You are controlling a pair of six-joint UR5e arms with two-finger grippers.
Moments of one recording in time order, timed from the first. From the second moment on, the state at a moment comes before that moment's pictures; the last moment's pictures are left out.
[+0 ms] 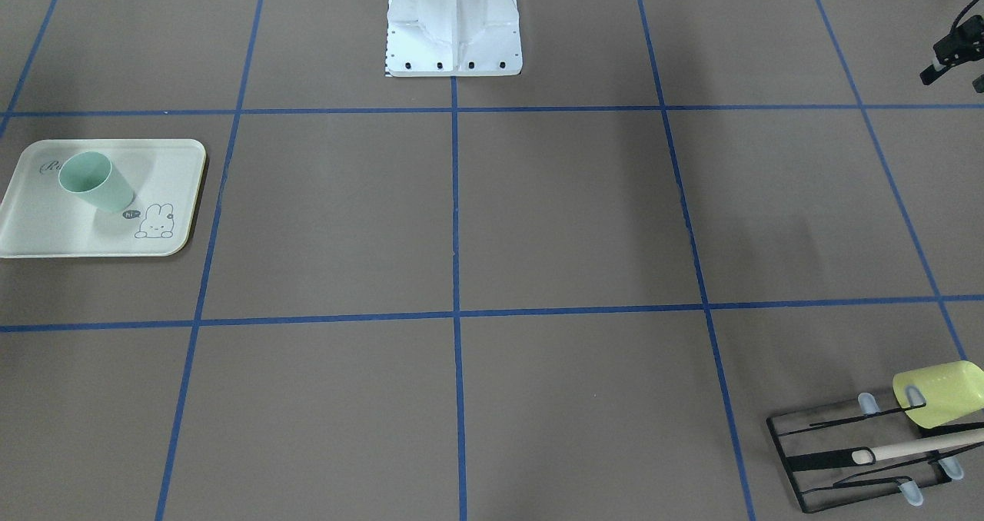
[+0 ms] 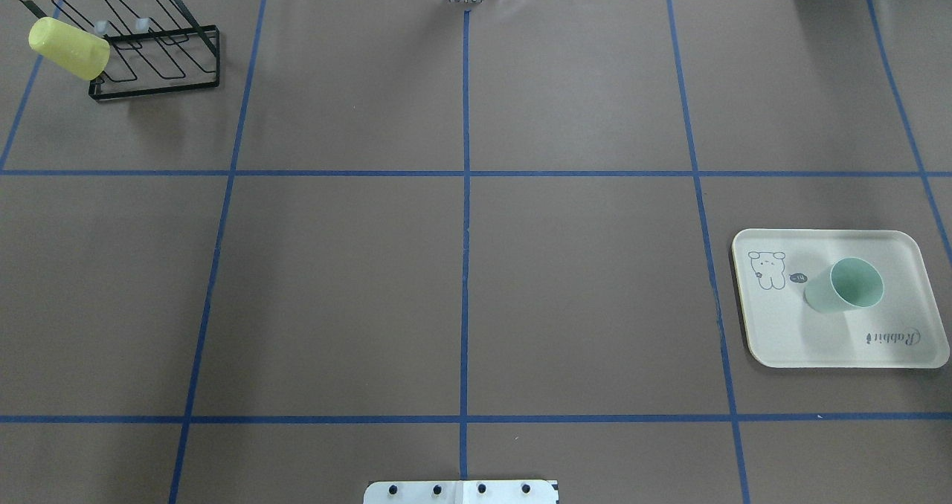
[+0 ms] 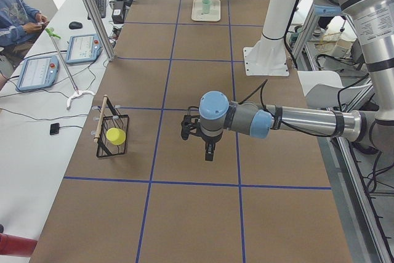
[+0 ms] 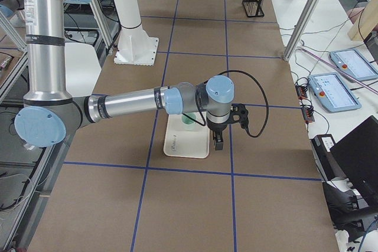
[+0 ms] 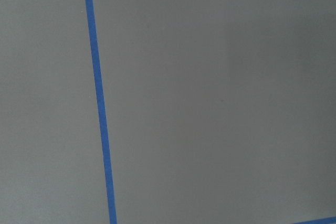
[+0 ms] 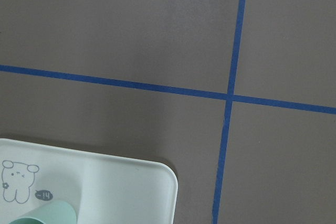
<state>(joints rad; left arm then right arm) -1.48 -1.21 -1.99 -1.72 -2.50 -0.17 1.51 -1.60 1.80 -1.62 2.36 0.02</state>
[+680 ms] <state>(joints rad) -1.53 -1.24 -1.92 -1.71 -2.42 -0.10 1.52 -1.64 1.81 -1.62 2.37 0.02</state>
